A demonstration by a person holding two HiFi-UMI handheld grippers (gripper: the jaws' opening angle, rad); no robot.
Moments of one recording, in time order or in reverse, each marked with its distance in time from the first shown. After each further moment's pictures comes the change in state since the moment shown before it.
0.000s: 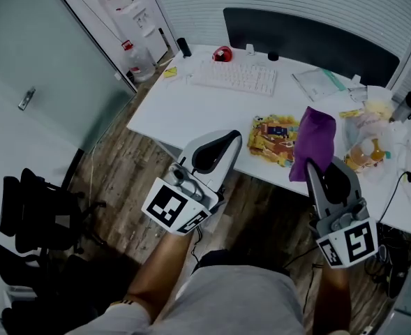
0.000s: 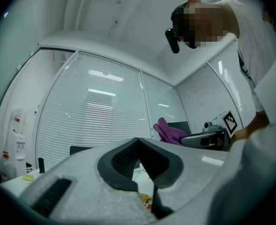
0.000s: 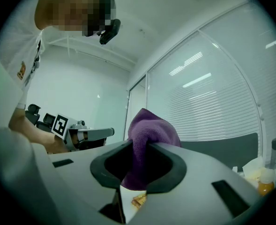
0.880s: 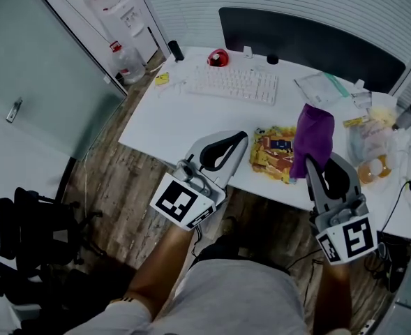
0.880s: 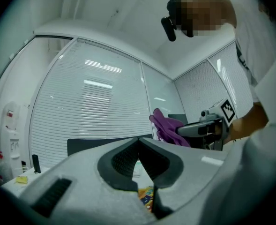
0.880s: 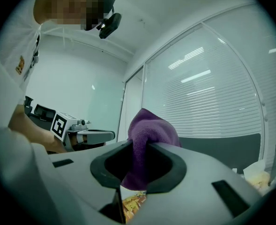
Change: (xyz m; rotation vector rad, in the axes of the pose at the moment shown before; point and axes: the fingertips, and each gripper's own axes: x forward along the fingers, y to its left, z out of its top) left arm 0.042 0.065 -0.052 -0.004 0.090 -0.072; right arm 0.074 -0.030 -0.026 -0.024 0.088 -0.056
